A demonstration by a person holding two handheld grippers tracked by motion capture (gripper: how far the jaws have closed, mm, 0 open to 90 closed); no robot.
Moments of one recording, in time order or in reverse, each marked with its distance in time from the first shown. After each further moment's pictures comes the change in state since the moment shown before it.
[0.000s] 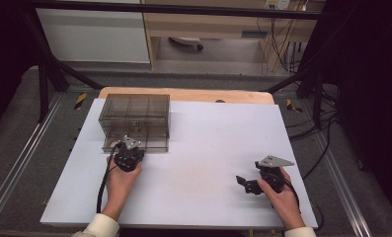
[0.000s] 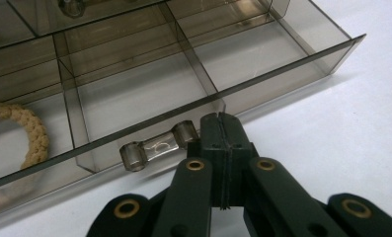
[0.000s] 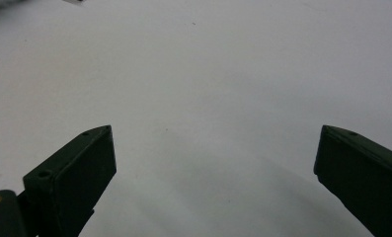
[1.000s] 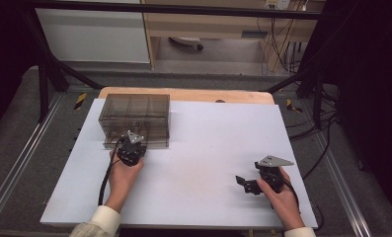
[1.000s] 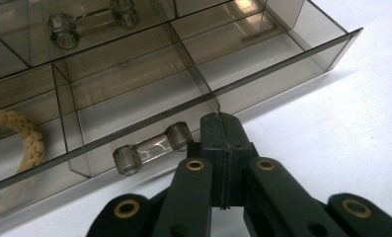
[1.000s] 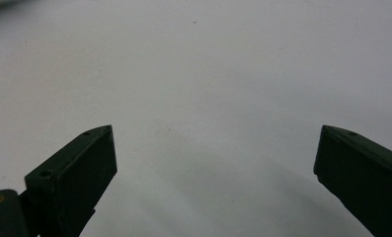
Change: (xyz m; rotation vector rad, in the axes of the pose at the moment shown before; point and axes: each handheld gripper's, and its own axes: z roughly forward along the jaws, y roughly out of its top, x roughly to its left) left arm 0.003 0.014 0.011 0.018 0.003 0.009; right arm 0.002 0.001 0.001 0.006 0.002 0.010
